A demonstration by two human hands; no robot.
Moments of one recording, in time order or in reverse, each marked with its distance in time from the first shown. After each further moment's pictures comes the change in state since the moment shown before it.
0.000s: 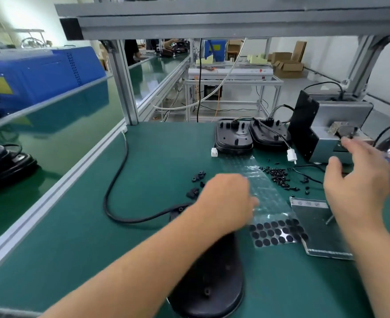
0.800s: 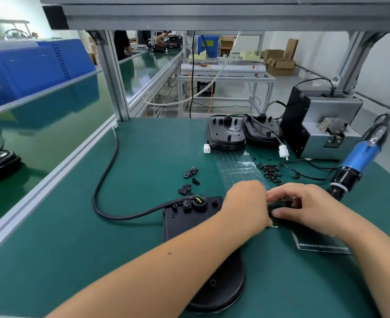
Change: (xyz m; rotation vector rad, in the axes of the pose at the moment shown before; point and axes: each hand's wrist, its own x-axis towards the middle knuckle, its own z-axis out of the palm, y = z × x) left_hand 0.030 0.031 0.037 -0.062 -0.078 -0.024; right_hand -0.011 0.011 0.001 0.086 -1.015 -0.138
